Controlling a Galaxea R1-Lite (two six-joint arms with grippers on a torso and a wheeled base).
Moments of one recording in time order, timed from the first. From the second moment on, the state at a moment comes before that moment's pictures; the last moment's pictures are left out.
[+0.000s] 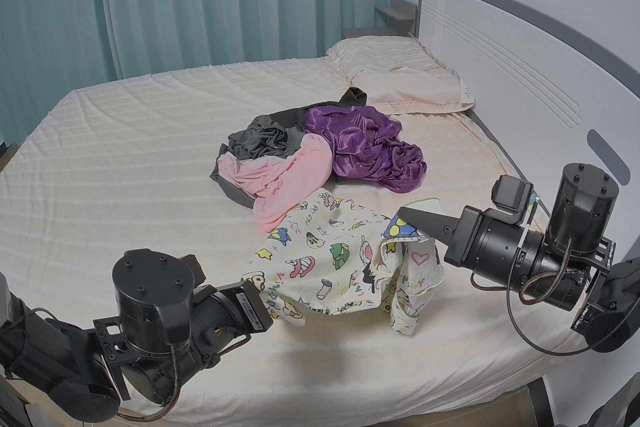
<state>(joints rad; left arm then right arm) -0.81 1.67 -0.39 -0.92 0.41 -0.72 0.67 1.66 -0.54 -1.05 0.12 0.66</state>
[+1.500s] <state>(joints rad) -0.80 1.60 -0.37 -0.91 0.42 -0.69 0.66 1.64 -0.56 -1.04 0.12 0.65</state>
